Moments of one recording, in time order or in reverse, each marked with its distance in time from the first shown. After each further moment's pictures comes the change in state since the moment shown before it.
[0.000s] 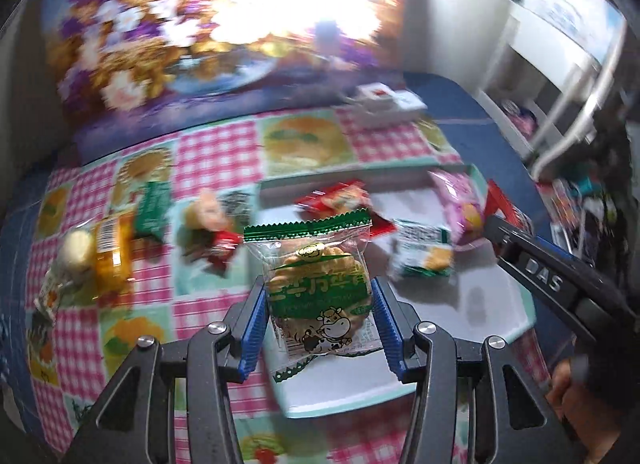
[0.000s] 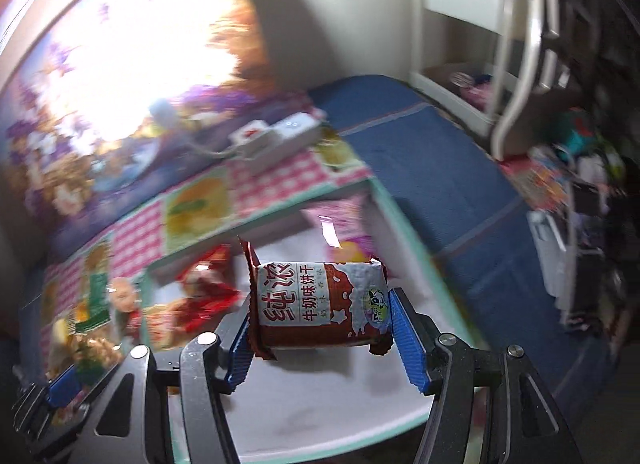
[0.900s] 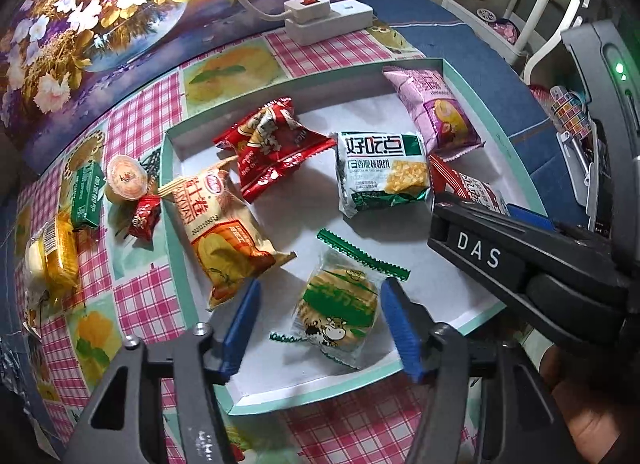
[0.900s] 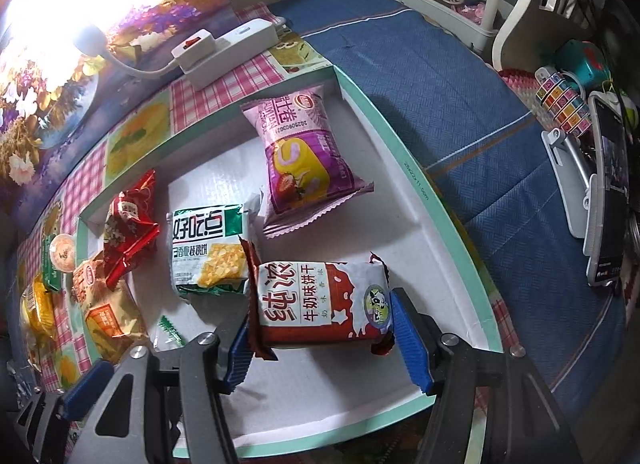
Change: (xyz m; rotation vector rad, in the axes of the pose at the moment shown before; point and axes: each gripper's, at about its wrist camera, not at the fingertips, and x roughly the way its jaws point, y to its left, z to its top) left arm 0.055 -0.055 -0.027 0.161 0.191 0.026; right arm 0.068 -0.024 -0.022 0.018 0.244 -0.035
